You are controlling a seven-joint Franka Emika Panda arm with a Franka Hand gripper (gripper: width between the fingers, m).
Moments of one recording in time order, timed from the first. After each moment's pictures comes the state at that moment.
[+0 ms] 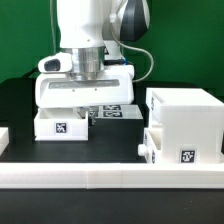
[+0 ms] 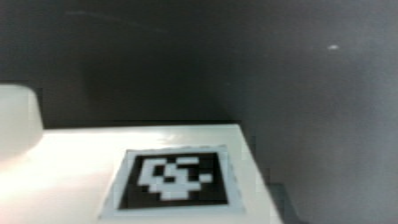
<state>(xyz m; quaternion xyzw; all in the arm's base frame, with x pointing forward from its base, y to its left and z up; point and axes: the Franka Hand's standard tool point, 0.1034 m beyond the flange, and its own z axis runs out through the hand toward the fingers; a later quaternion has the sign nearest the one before) 0.426 -0.055 0.006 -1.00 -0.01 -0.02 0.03</state>
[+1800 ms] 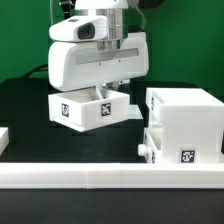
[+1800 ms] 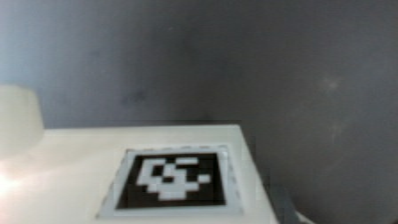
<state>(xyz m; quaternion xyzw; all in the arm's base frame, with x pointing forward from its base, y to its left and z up) 0.519 -0.025 0.076 -0.93 -0.35 -0.02 0.02</state>
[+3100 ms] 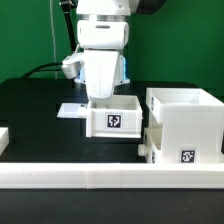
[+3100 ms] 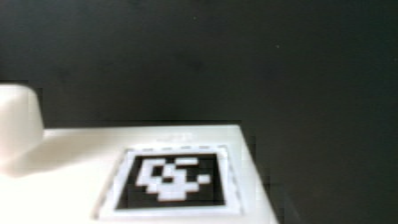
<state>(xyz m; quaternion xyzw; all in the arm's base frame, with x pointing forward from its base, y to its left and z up) 0.528 -0.030 0.068 -0.73 -0.69 0.00 -0.01</state>
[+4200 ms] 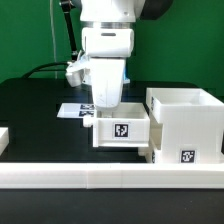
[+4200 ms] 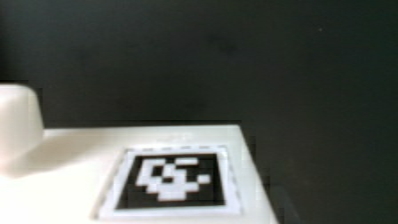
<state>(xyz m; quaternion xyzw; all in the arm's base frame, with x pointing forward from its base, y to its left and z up) 0.543 -0.021 0.058 -0.72 -0.69 -0.01 0.00</state>
